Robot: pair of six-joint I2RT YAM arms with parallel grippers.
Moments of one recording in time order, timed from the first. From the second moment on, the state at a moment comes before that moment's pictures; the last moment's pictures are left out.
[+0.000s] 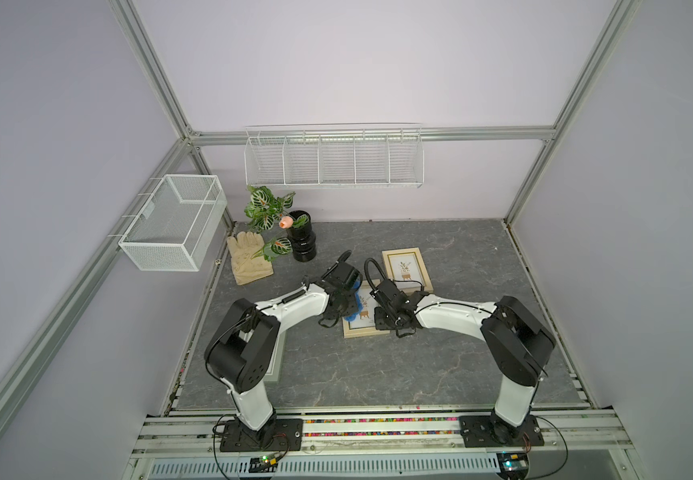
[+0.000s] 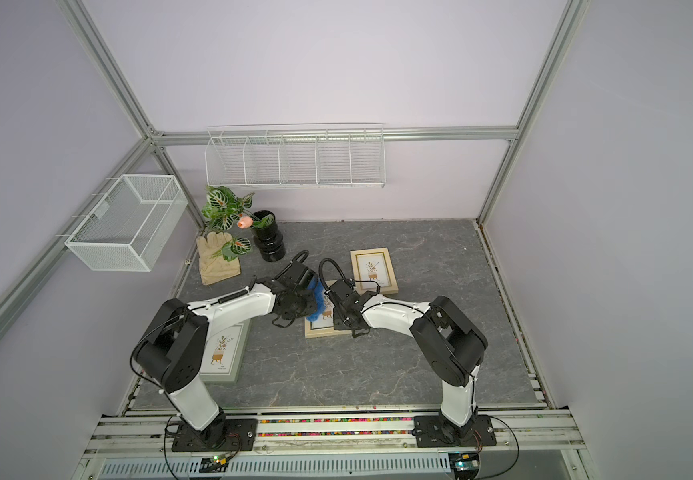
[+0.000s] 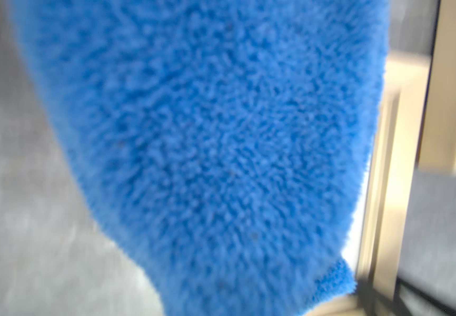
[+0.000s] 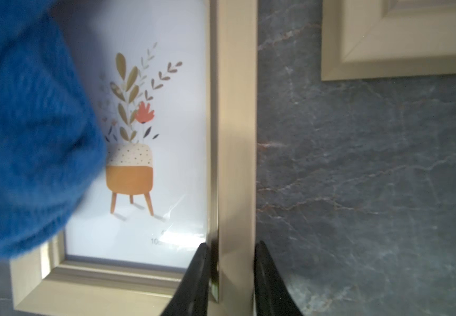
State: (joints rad) left arm -0.63 1.81 1.18 -0.52 -0.07 -0.73; right arm 0.82 1.85 1.13 -0.44 0.12 0.70
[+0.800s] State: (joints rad) left arm -0.57 2.01 1.45 -0.54 0.03 -0.65; right arm 0.82 1.85 1.13 -0.43 0.13 0.71
